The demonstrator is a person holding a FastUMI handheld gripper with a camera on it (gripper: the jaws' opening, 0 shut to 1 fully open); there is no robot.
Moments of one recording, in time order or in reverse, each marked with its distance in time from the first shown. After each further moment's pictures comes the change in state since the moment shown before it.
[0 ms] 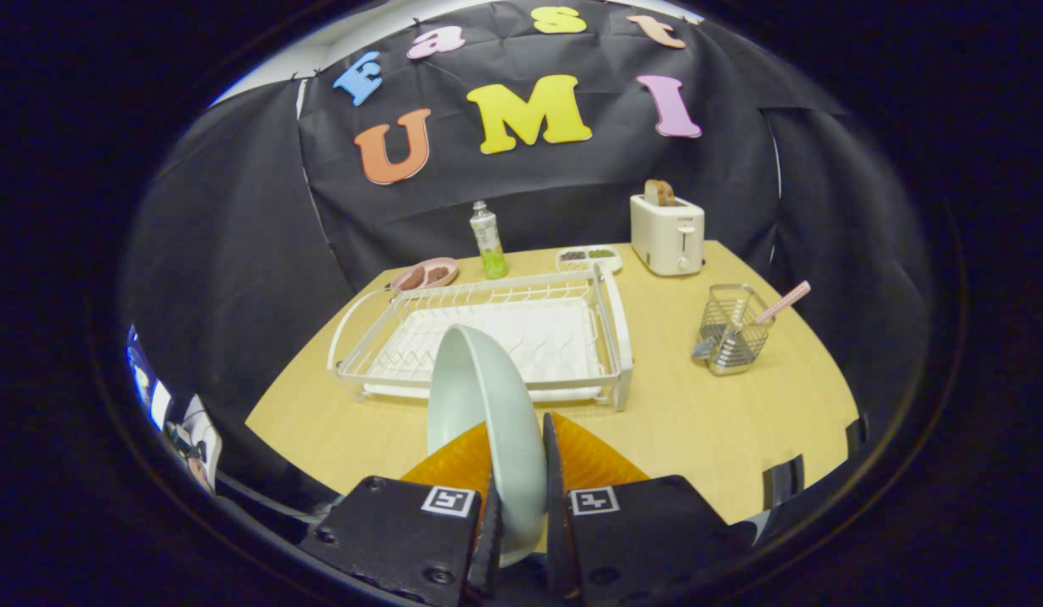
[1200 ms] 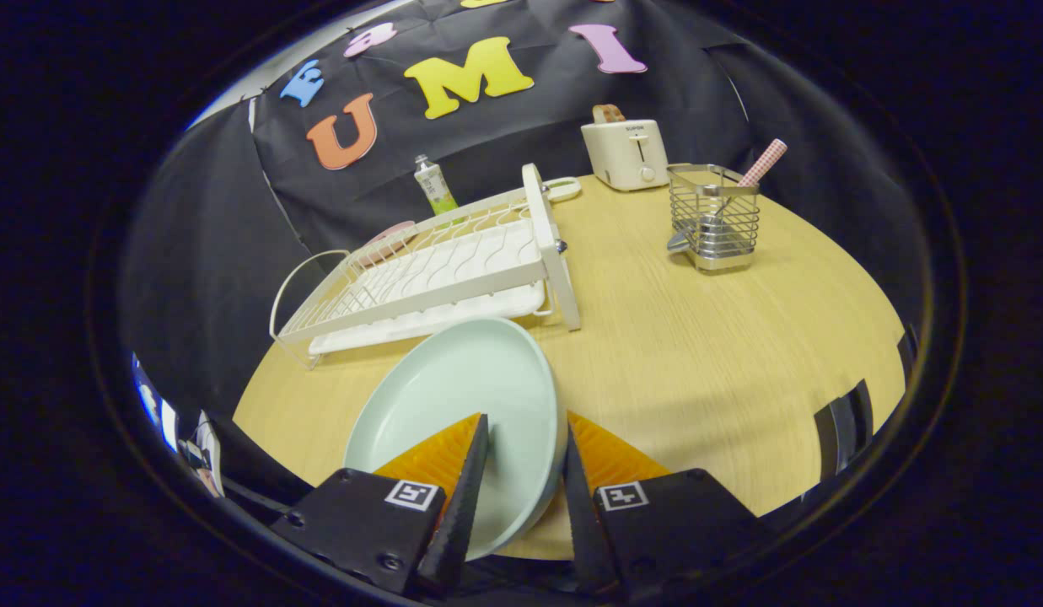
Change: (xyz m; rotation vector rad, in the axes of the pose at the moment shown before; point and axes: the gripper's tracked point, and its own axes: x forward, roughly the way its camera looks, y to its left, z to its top) arm 0.063 -0.080 -0.065 0.105 0.080 -0.020
